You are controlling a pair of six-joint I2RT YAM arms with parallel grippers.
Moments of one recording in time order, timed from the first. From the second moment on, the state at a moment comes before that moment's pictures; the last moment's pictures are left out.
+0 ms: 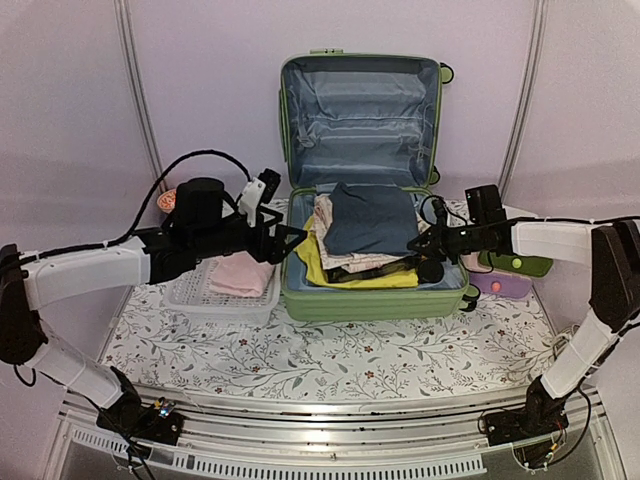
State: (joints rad) left arm -0.71 1.40 0.99 0.11 0.17 -0.05; right arm 0.29 1.63 1.04 -0.10 -0.67 0.61
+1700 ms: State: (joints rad) left arm -1.05 1.94 1.17 0.68 -0.06 0.58; right arm 0.59 1.31 0.94 -0.07 -0.52 1.01
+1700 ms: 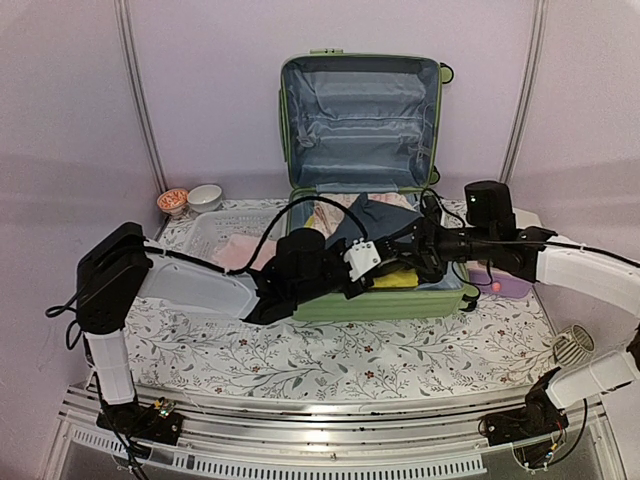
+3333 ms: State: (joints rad) left arm -1.05 1.87 1.05 0.71 -0.05 0.55; right arm 0.18 1.67 0.92 0.26 -0.64 0.99
